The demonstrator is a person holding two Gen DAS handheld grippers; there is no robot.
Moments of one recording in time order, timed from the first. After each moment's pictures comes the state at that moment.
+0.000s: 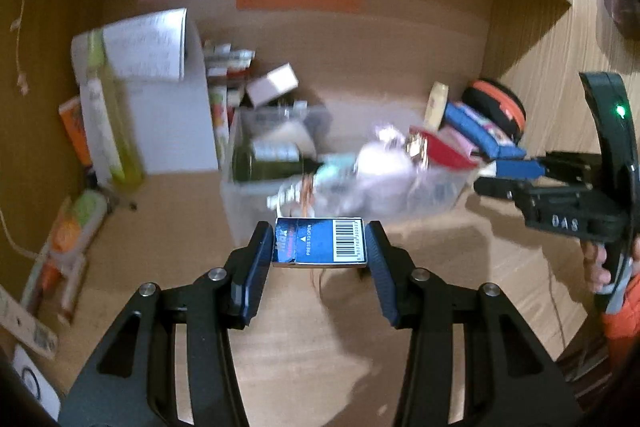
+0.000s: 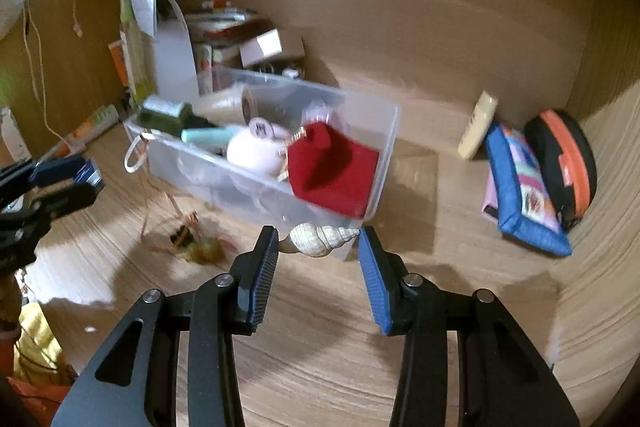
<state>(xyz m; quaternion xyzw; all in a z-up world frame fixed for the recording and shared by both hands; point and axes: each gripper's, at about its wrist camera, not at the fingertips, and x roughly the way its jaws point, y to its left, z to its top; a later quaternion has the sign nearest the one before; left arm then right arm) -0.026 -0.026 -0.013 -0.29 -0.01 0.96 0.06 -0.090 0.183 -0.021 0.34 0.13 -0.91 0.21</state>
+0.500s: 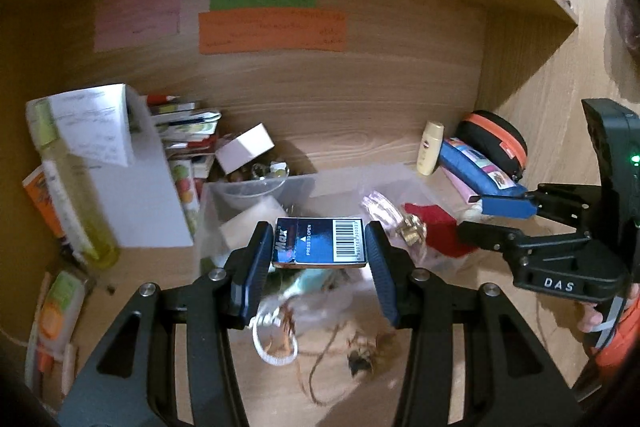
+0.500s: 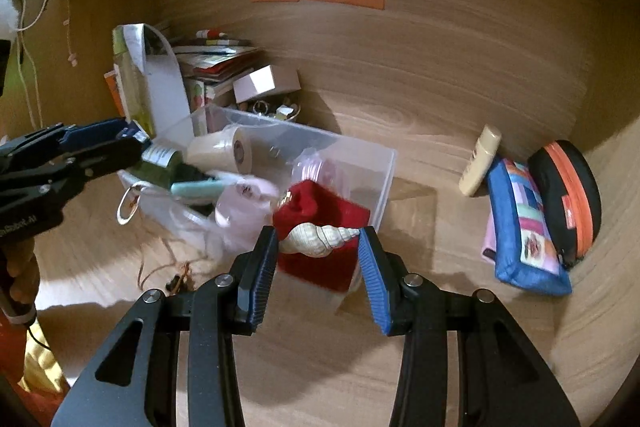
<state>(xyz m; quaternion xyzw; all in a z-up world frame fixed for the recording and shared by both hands) -0.096 -0.010 0.016 -0.26 0.00 0.96 0.09 -0.121 0.175 -0.004 0.32 0.11 -0.91 0.22</state>
